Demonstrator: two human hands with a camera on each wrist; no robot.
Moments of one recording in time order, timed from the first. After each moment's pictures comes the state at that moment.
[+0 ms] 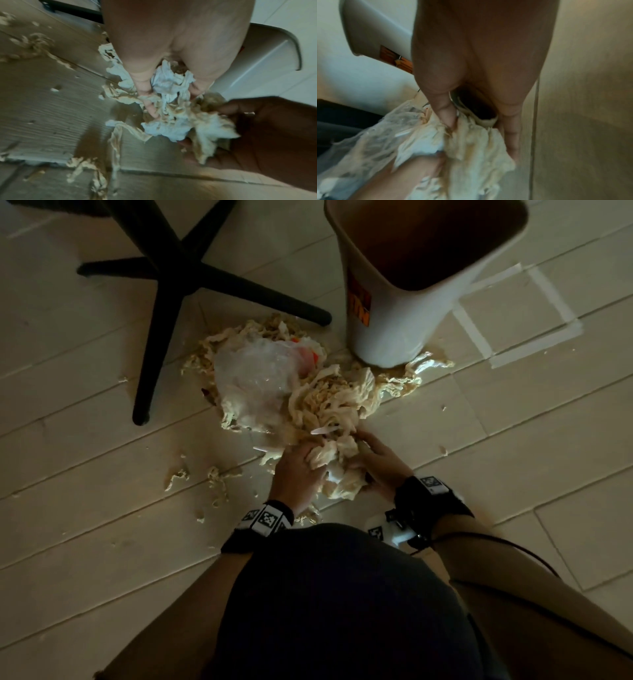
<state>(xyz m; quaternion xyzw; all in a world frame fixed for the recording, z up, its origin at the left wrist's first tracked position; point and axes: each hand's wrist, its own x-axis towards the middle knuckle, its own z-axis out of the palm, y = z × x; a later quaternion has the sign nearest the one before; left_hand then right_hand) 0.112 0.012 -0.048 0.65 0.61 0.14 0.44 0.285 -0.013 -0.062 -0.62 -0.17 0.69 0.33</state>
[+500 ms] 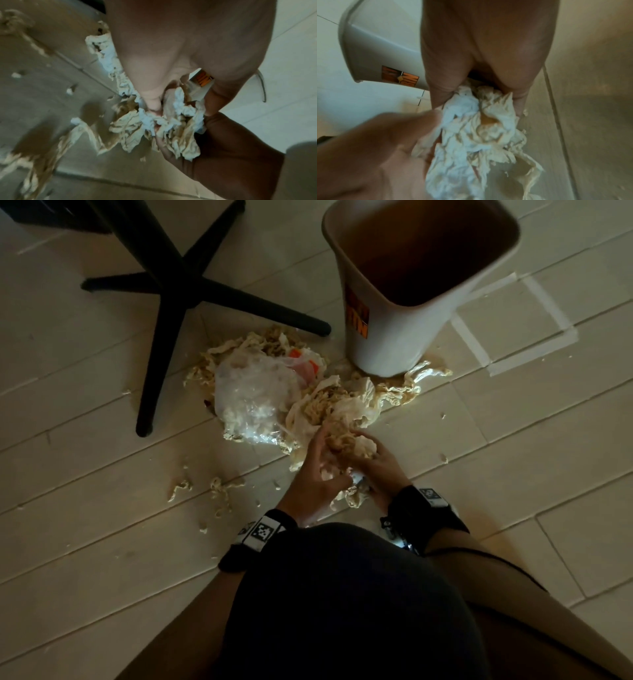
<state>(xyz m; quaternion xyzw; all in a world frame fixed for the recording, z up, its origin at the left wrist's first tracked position) 0.126 0.010 -0.019 0.56 0.47 0.18 0.66 0.273 -0.010 -0.063 -0.59 -0.10 0.66 0.47</state>
